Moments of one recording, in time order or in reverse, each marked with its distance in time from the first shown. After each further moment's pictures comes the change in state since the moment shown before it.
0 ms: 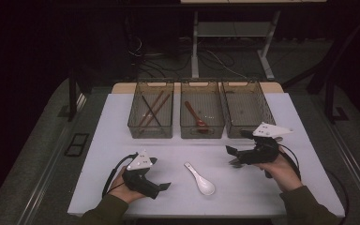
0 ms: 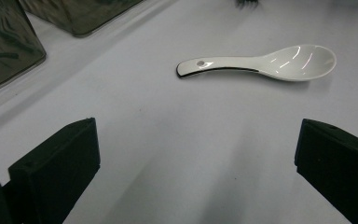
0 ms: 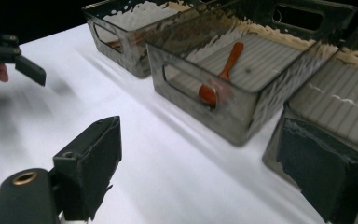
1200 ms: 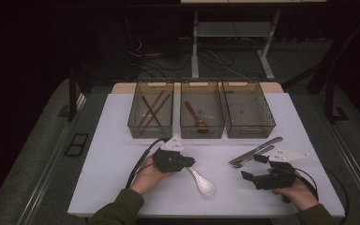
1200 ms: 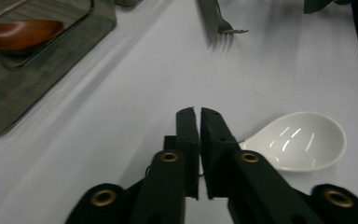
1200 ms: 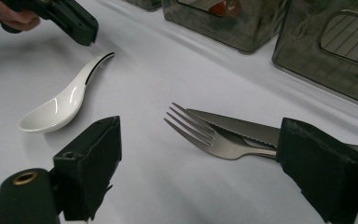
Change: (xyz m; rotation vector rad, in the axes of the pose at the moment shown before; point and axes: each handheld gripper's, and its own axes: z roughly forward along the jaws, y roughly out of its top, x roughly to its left) left arm 0.003 0.065 0.074 0.071 -0.161 0.089; right arm -0.003 -0.069 -0.034 0.083 0.042 0.035
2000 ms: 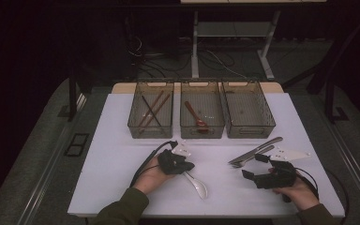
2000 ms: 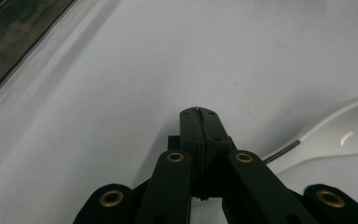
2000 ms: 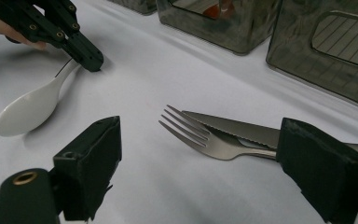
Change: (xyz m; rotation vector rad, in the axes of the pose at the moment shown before) left arm -0.001 -0.006 0.013 0.156 0.033 0.054; right arm -0.003 0.000 -0.002 -0.009 -0.008 0.019
